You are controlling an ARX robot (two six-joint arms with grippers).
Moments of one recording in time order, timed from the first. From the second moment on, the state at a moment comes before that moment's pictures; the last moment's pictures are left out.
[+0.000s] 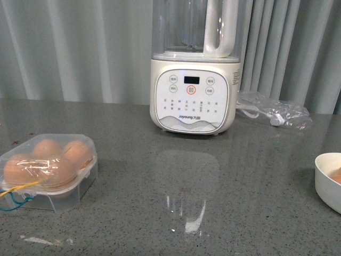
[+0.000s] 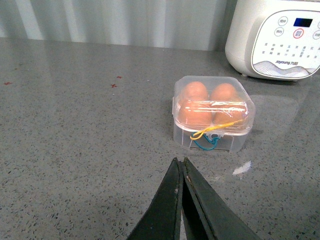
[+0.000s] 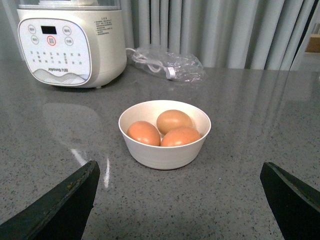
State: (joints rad) left arm 0.00 0.06 0.06 -0.01 0.00 0.00; right arm 0.00 0.00 0.01 0.00 0.00 -0.01
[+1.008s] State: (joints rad) left arm 0.00 0.00 0.03 0.00 0.00 0.00; right arm 0.00 0.00 0.01 0.00 0.00 -0.01
